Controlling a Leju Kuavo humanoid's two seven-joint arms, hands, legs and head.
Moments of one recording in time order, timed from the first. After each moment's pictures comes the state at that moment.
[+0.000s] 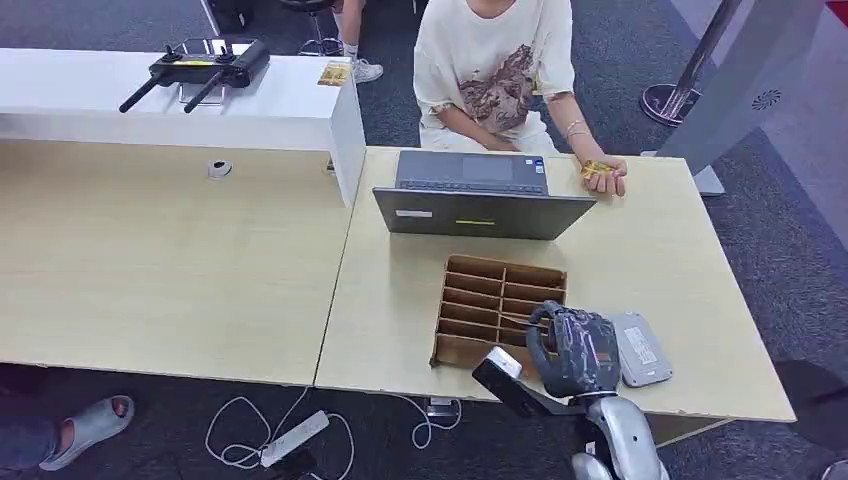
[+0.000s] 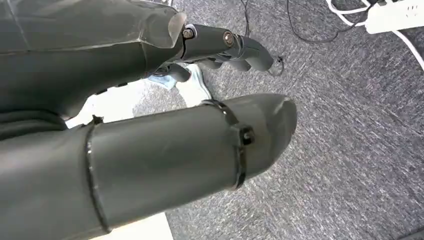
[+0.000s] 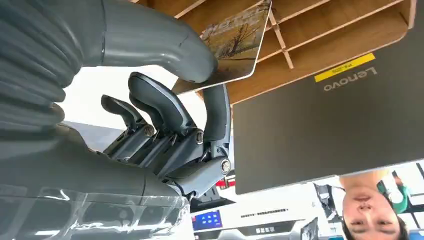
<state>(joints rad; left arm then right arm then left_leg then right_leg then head) -0.34 0.03 -1.55 -0.10 0.72 0.14 0.18 0.00 0.02 0.24 -1.64 1.23 -0.11 0.02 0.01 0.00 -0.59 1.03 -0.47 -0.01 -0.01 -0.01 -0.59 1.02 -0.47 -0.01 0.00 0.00</state>
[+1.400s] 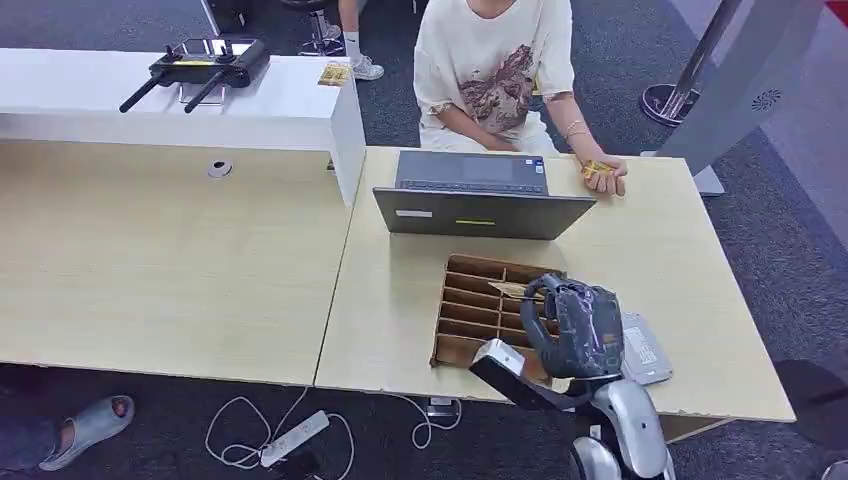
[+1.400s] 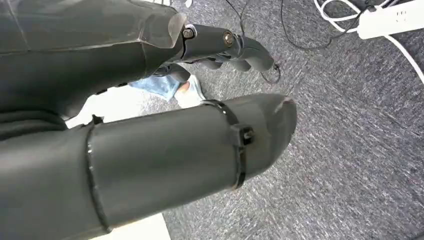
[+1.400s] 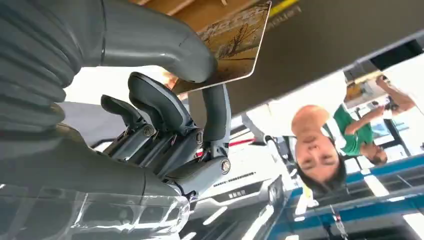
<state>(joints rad) -0.34 0.03 -1.55 -0.10 0.66 0.14 0.18 -0.06 0.02 0.27 -1.71 1.18 -0.17 -0.07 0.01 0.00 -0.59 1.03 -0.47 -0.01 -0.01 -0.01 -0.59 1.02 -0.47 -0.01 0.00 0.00</state>
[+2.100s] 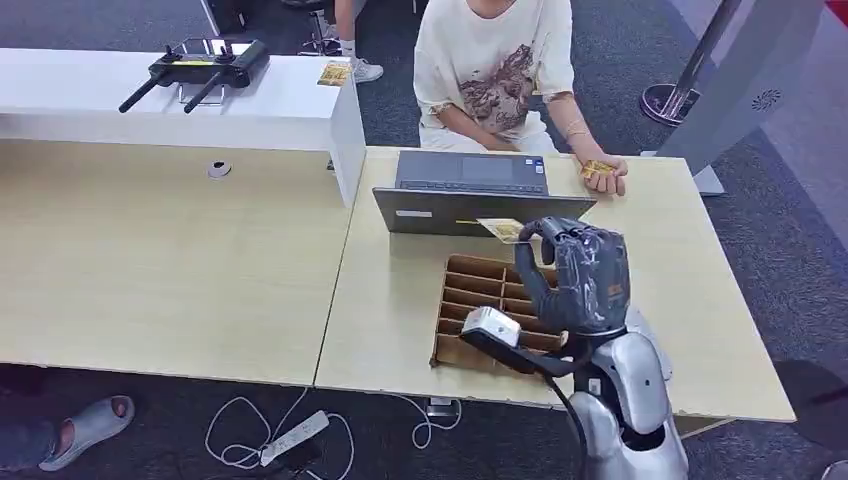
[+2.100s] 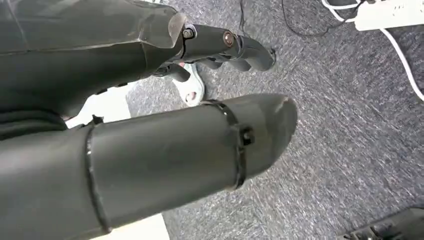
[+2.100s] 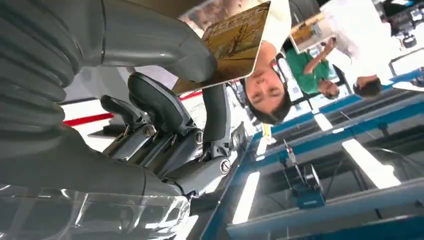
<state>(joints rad) -0.36 0.01 -1.55 -0.10 0.78 0.14 0.19 -0.24 0.00 0.34 -1.72 1.18 -0.24 -0.10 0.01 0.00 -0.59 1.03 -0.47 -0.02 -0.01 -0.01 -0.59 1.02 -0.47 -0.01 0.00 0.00</state>
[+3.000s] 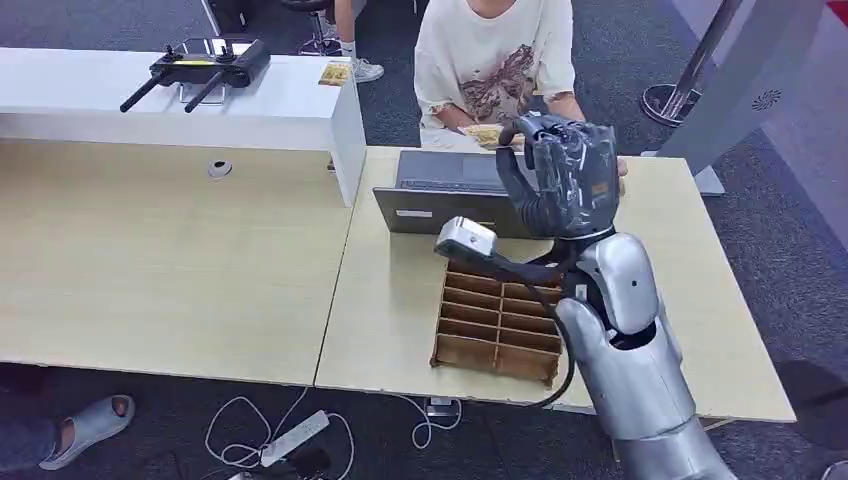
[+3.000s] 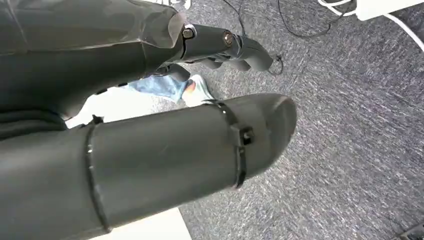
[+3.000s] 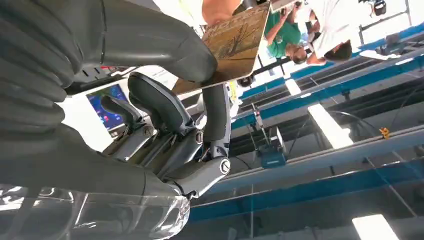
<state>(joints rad) -0.38 -0.01 -1.53 -0.10 0.59 0.03 0.26 -0.62 -0.01 0.43 -1.49 1.18 -0.27 -0.06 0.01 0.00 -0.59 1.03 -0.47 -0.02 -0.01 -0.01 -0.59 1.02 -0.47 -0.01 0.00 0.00</state>
